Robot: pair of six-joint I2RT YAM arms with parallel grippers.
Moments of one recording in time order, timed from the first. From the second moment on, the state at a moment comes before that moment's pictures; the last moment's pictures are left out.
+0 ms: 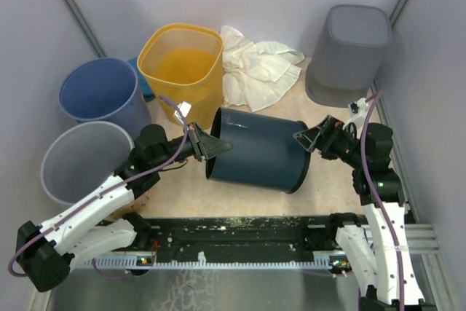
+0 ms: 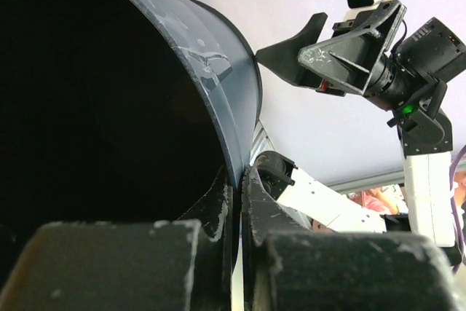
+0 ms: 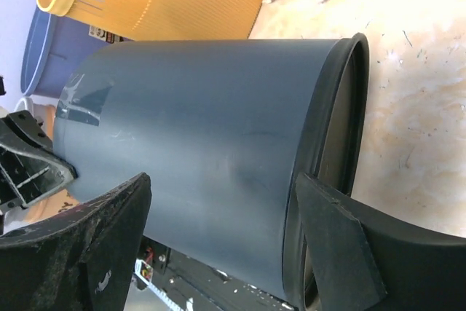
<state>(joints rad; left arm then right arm) -0.71 0.94 0.68 0.17 0.37 -0.92 0.02 0.63 0.82 -0.57 -0.54 0.62</state>
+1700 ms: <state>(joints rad) -0.67 0.95 0.84 -0.41 0.17 -0.62 0.03 0.75 1.27 -0.94 -0.10 0.35</state>
